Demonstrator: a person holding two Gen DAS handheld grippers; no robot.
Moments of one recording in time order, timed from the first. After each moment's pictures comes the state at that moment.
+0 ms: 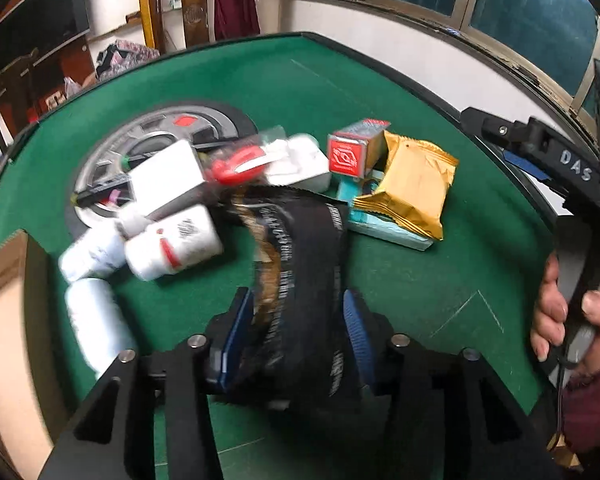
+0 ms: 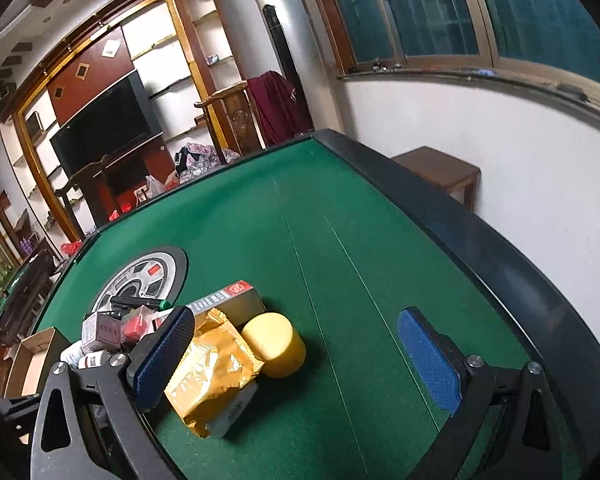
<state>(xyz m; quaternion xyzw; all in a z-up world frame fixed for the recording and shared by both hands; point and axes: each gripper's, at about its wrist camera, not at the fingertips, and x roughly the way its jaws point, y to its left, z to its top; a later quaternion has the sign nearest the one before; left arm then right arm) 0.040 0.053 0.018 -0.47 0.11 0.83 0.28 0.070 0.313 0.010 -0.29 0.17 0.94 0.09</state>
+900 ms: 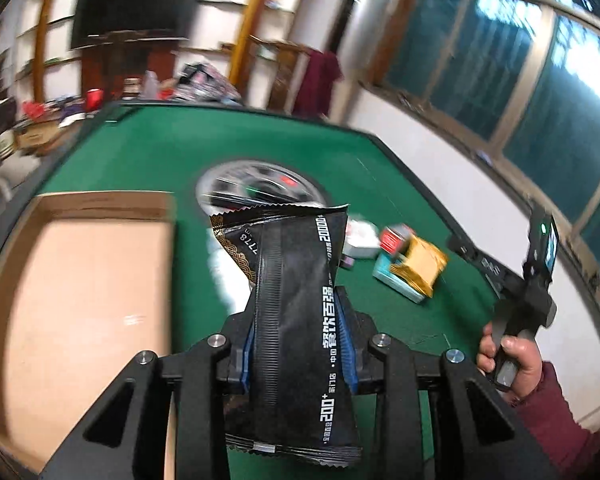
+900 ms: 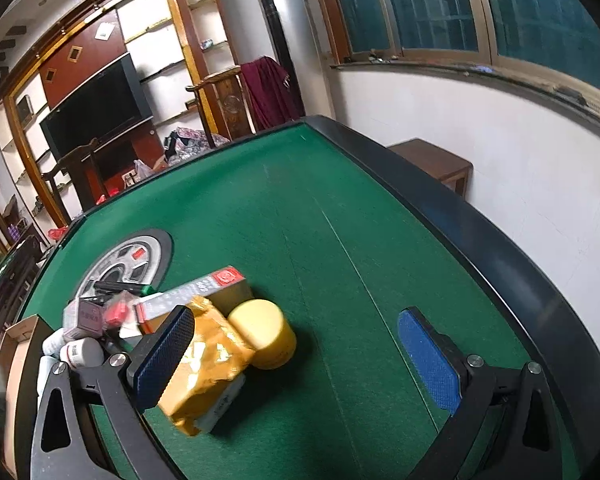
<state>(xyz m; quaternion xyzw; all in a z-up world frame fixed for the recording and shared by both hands) 0.094 -0.097 0.090 -0.37 -0.08 0.91 0.20 0.068 0.308 0.007 -0.31 0.14 0.93 0.10</state>
